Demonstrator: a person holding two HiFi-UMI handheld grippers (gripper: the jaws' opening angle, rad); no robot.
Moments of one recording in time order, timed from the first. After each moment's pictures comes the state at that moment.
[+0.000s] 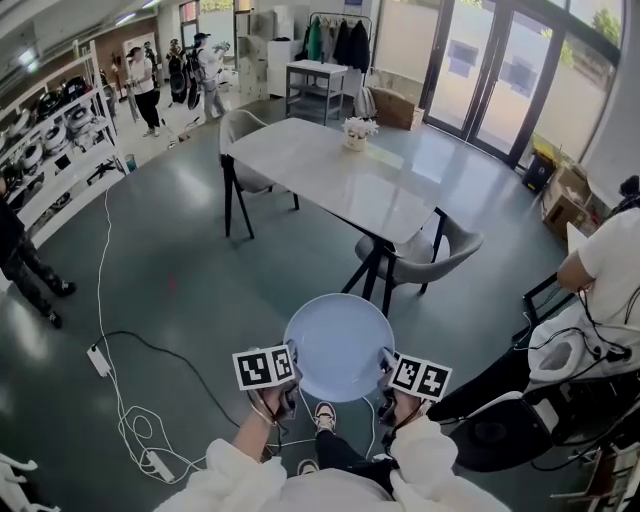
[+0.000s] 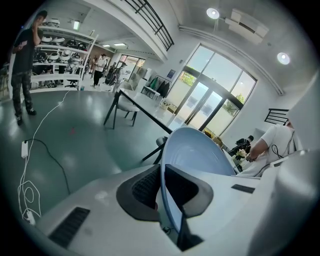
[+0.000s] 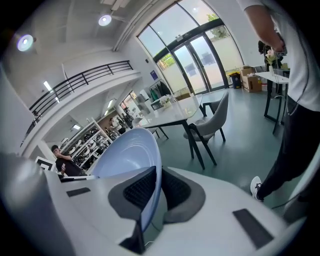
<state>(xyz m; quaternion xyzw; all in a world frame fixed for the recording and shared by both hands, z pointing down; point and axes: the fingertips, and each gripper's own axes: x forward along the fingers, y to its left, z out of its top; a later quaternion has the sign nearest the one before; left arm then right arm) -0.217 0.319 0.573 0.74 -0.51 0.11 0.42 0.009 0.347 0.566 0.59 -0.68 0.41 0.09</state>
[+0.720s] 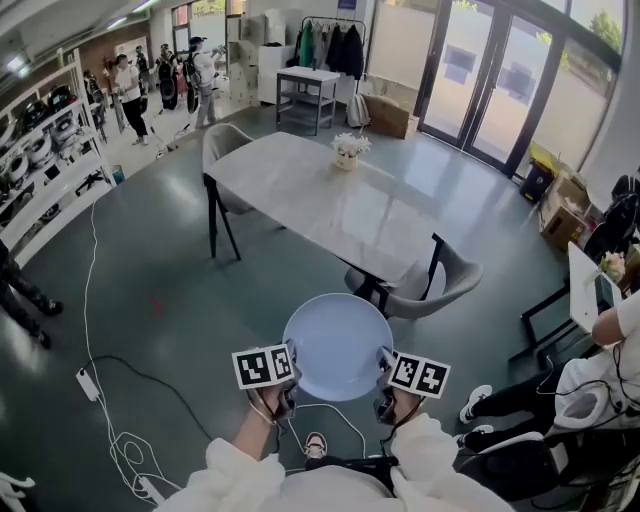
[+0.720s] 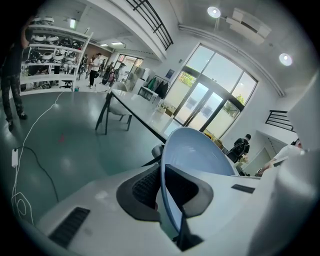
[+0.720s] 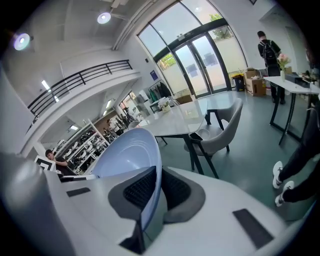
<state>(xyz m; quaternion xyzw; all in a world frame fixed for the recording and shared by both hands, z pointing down) -0.171 0.162 0.559 0.75 -0.50 0.10 0.42 0.054 0.191 0.549 0.60 -0.68 0.41 0.09</state>
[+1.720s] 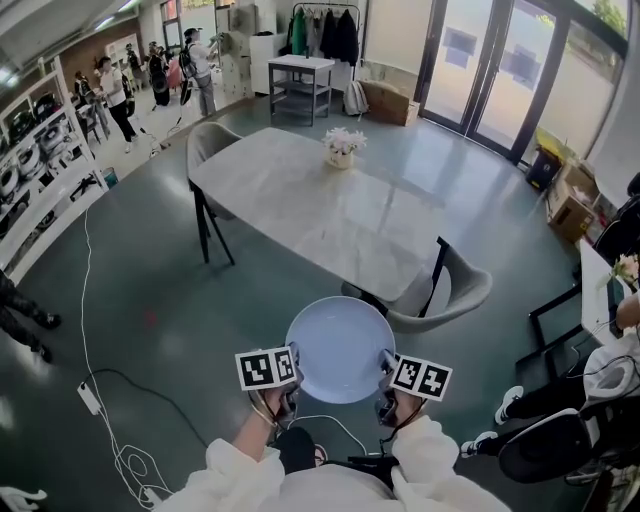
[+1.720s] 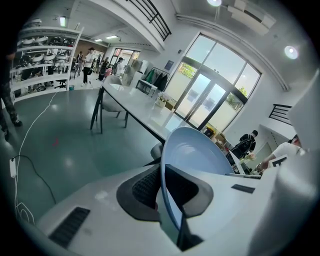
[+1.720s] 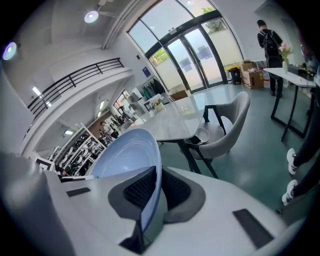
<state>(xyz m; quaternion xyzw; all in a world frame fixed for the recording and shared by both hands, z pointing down) -0.116 0.055 0.580 0.74 -0.49 0.15 0.43 0.109 0.088 0.579 0.60 -0.66 0.44 0.09</state>
